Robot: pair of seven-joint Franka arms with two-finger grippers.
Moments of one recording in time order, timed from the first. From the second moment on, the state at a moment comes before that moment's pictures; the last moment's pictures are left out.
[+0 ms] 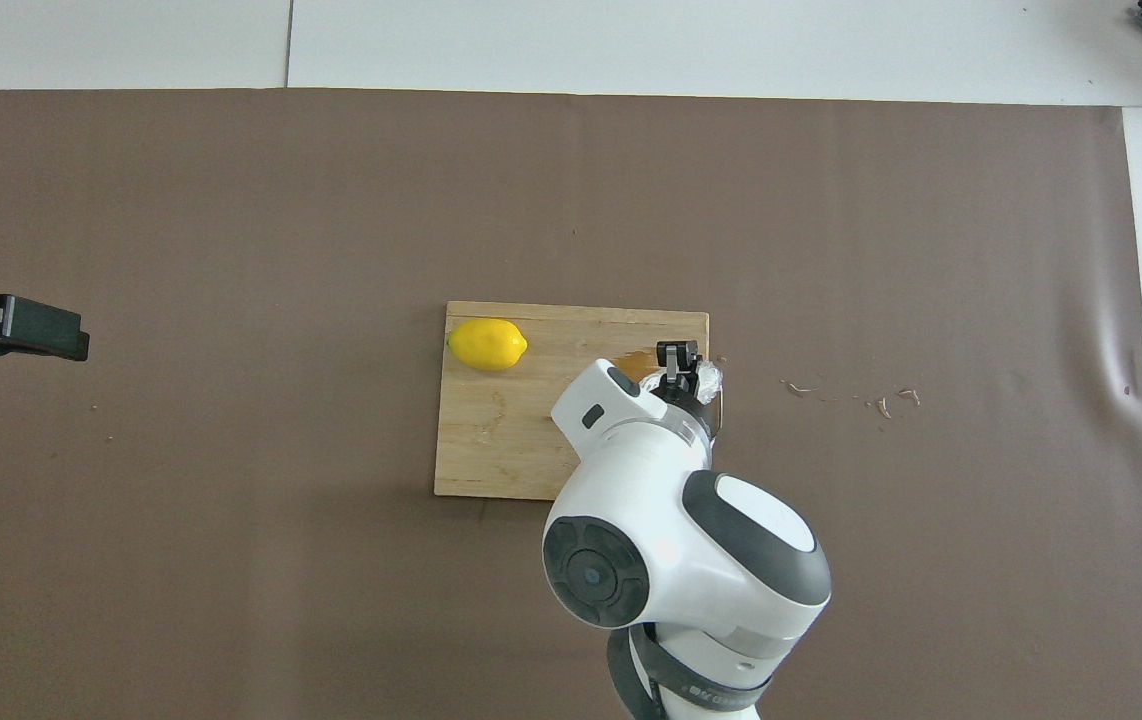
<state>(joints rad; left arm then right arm) 0.05 -0.07 -0.10 -1.61 -0.02 1.54 0.01 0.62 0.07 0.04 -2.05 -0.69 2.15 -0.54</state>
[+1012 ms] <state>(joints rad) 0.05 -0.07 -0.11 -1.62 -0.02 1.53 0.01 0.62 0.10 0.04 -2.00 -0.68 2.15 -0.48</state>
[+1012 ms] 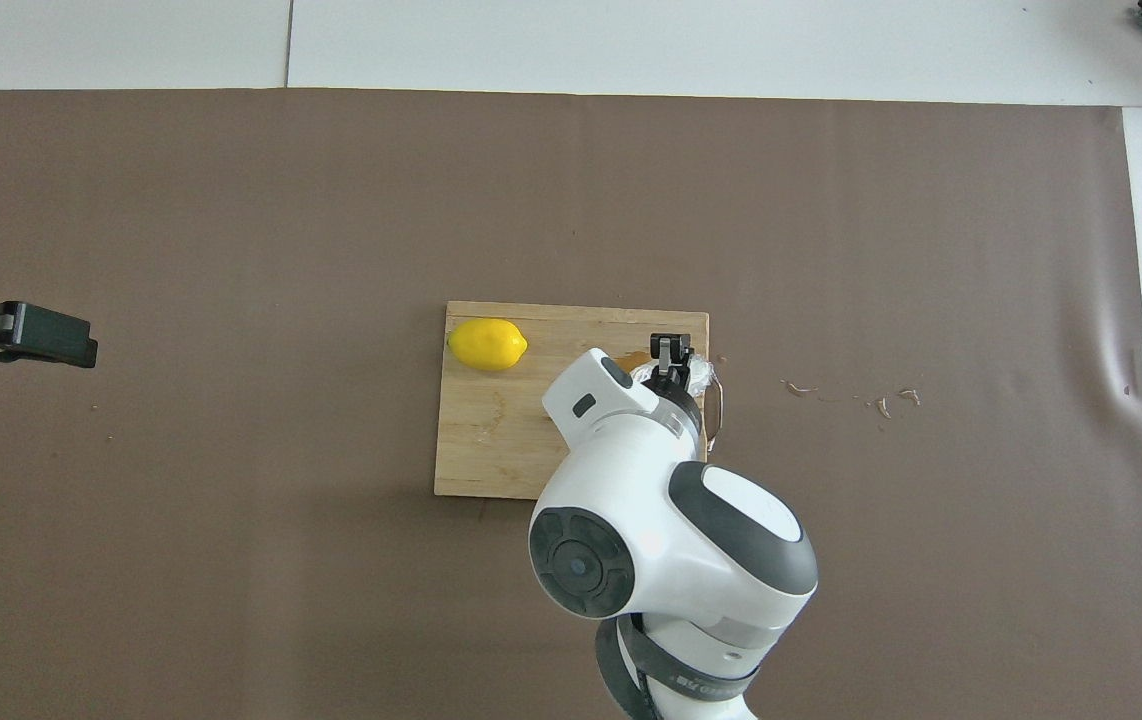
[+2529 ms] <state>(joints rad) 0.05 -0.07 -0.11 -1.62 -0.02 1.52 0.01 0.46 0.13 0.04 -1.97 -0.19 2.15 -0.72</state>
